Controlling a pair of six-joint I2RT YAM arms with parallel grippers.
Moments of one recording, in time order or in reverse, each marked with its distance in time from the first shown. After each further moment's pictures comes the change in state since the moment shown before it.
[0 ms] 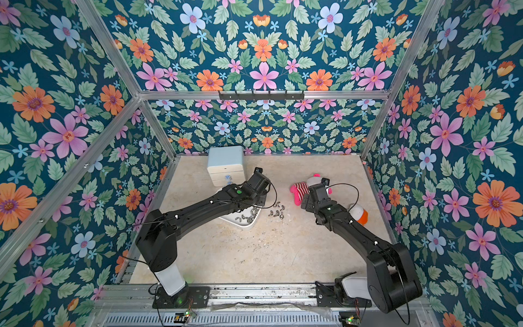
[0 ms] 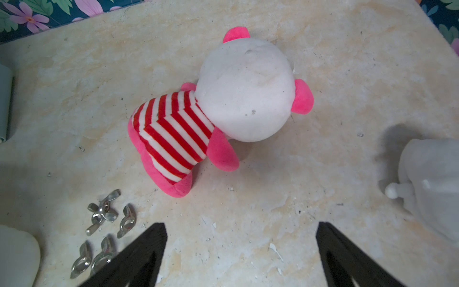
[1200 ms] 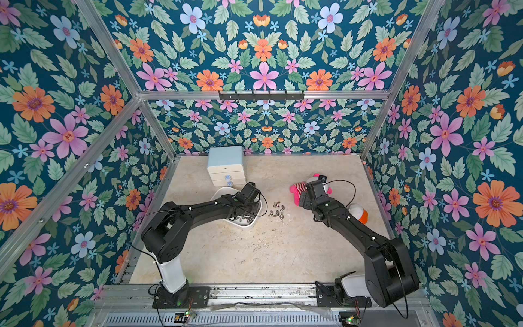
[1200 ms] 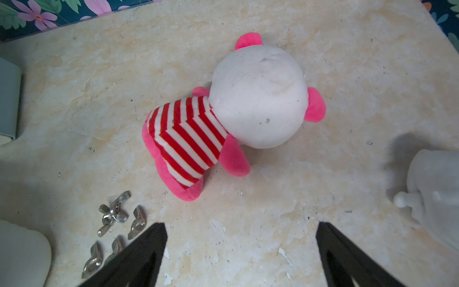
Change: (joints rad) left arm 0.106 0.106 -0.247 0.237 0.164 0.053; right arm 0.019 0.042 0.059 -0.029 0.002 -0.004
